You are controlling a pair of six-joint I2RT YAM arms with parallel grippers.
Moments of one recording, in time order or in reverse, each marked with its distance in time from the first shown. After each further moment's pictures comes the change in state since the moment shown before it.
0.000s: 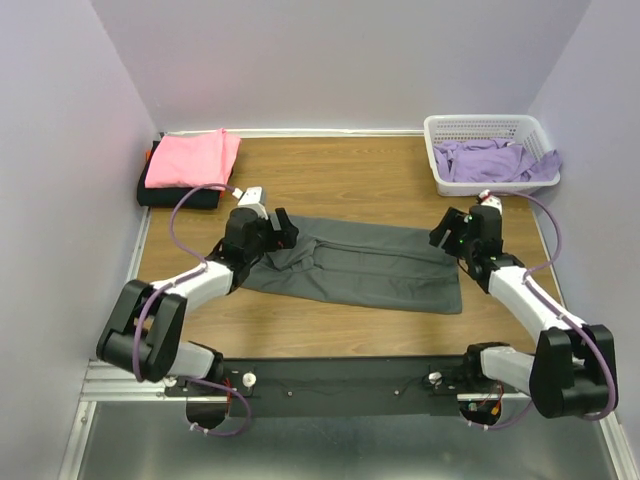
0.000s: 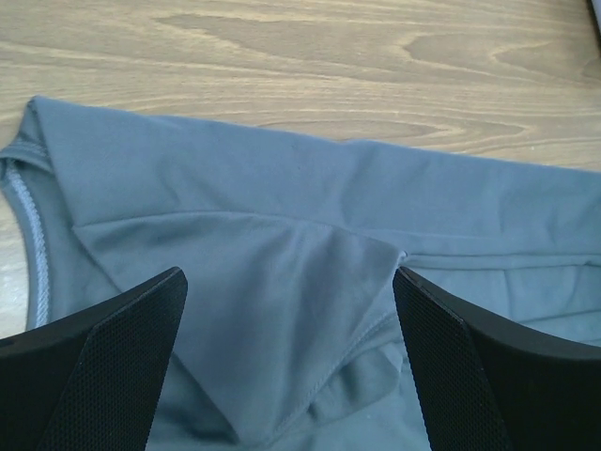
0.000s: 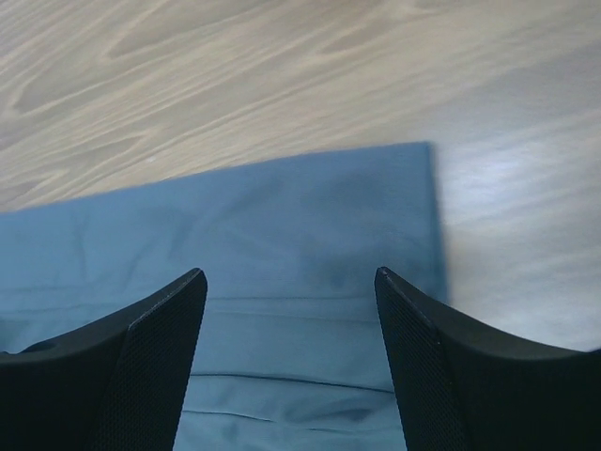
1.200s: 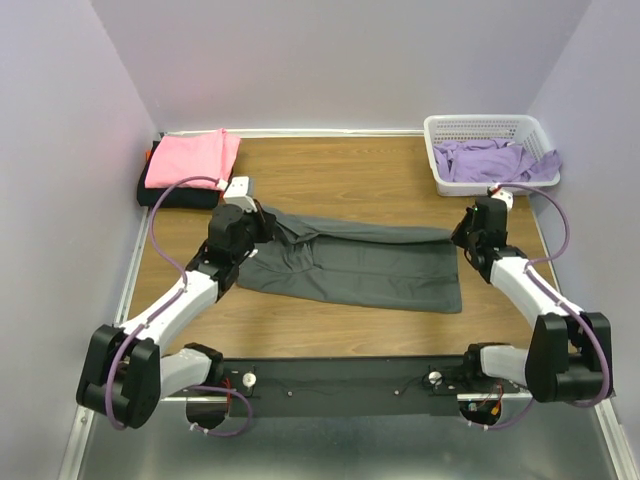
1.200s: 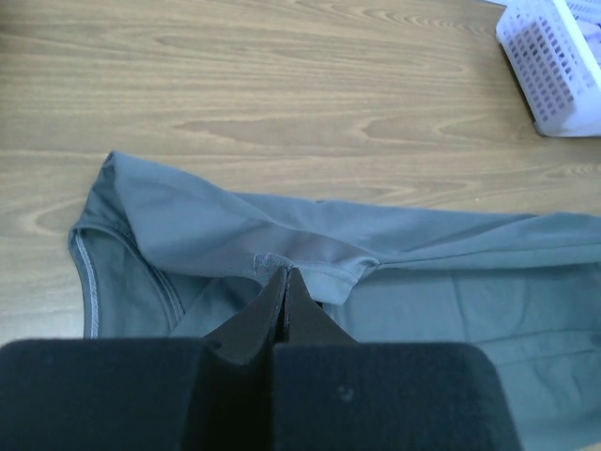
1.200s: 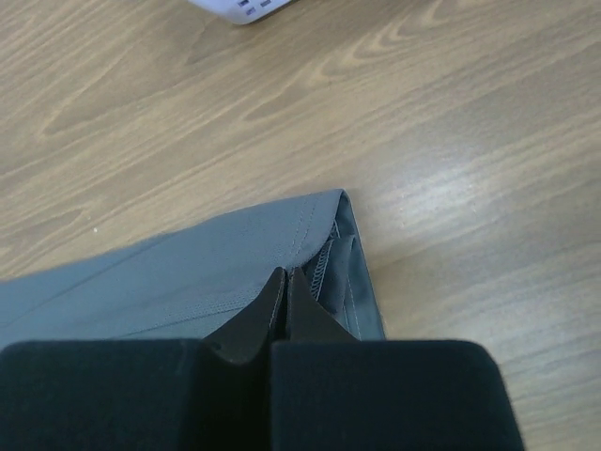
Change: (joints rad) left arm 0.013 -0.211 0.049 -0.113 -0.024 0.048; right arm -0.044 0.087 0.064 0.032 0.101 -0.026
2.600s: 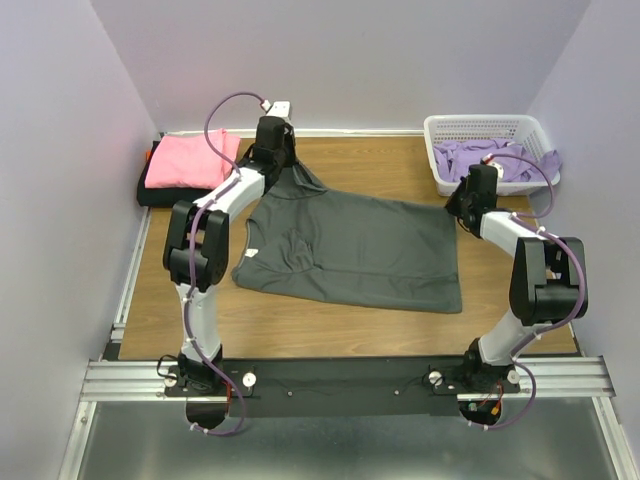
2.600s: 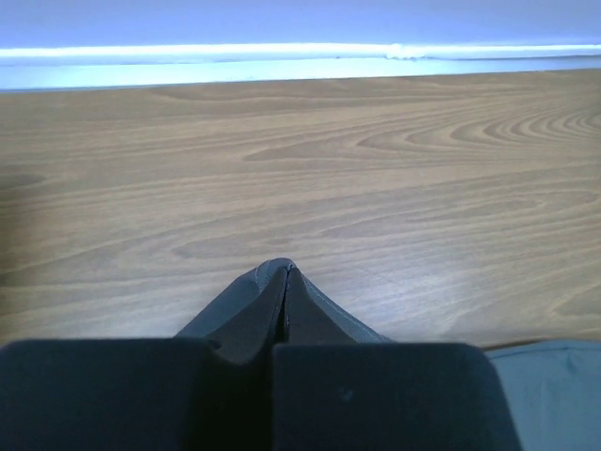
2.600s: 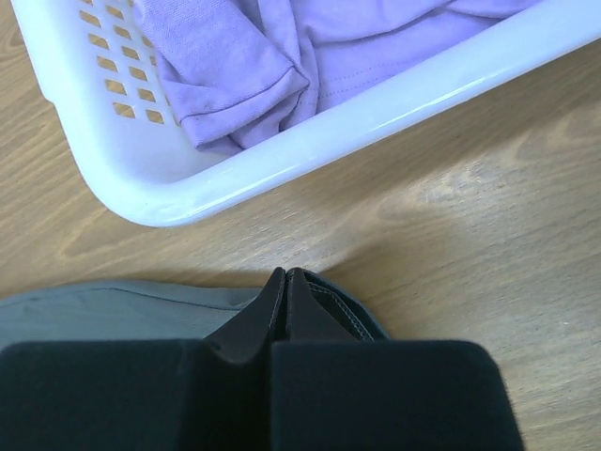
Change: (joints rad) left arm 0.044 0.895 1.007 -0.238 -0.072 0.159; right arm -0.038 0.429 0.315 0.101 -0.058 0.027
